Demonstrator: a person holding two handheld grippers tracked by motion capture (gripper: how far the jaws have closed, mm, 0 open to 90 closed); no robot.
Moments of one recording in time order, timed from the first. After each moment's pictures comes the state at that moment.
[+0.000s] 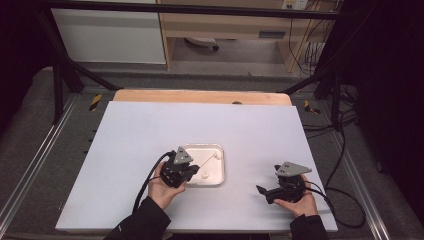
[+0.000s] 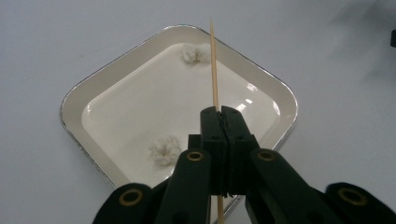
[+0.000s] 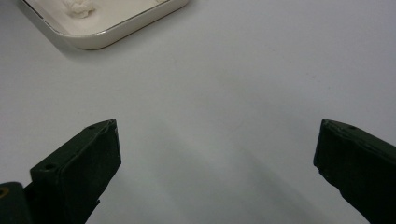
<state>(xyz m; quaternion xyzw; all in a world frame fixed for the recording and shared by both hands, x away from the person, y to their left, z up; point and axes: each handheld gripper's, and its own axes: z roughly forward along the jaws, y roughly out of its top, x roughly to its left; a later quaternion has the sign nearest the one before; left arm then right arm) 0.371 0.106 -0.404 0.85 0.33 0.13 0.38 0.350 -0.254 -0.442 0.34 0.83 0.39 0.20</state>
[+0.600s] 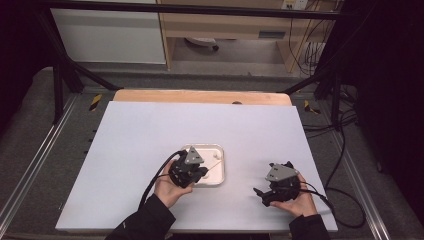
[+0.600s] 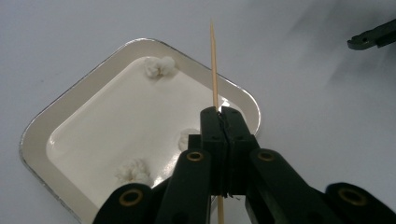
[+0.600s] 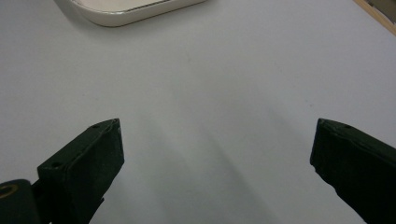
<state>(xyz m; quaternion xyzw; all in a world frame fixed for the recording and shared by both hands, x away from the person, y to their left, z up) 0.369 0.083 -0.392 0.88 0.28 0.12 0.37 0.344 -0.232 -0.429 0.25 0.88 0.32 0.25</state>
